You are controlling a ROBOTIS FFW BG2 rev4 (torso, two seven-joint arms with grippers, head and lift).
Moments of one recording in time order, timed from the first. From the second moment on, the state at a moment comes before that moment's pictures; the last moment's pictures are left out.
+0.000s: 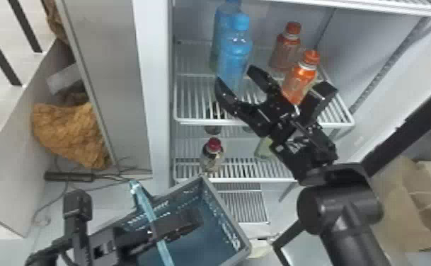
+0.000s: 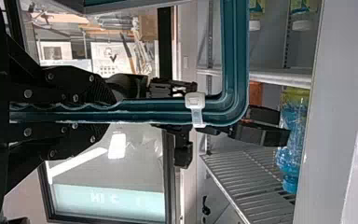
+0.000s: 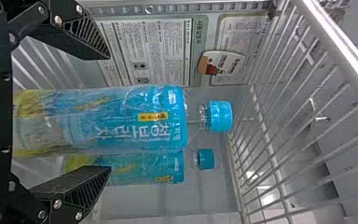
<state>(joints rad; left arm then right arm) 0.36 0.10 0.13 -1.81 1.25 1.31 -0.69 0.02 -0.19 0.12 -1.67 -0.28 -0.05 0.45</state>
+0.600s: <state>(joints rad) 0.36 0.10 0.13 -1.81 1.25 1.31 -0.69 -0.09 -0.18 0.16 -1.56 -0.27 -0.03 0.41</state>
